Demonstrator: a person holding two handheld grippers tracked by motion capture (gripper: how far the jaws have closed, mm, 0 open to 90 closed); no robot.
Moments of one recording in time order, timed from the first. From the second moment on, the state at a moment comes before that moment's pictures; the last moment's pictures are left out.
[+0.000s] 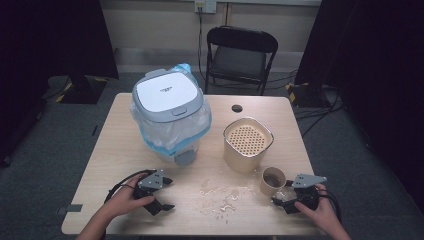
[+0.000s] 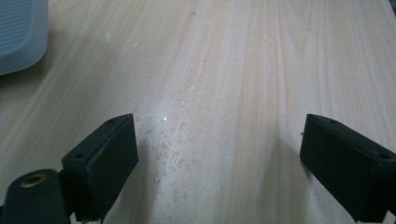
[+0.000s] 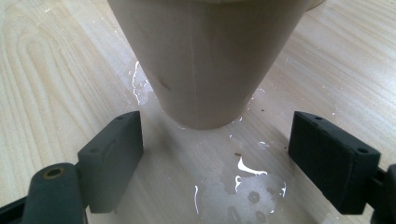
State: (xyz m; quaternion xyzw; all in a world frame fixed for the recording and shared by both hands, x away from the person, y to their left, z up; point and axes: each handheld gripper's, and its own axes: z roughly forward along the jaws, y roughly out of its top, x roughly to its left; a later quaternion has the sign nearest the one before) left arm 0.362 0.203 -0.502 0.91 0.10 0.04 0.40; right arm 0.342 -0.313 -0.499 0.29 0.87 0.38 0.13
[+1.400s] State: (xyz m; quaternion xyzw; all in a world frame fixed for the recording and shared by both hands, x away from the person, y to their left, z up) left arm 0.354 0.190 -0.383 0.89 0.19 0.04 0.42; right arm 0.341 -0.313 -0.499 0.30 0.87 0.38 0.13
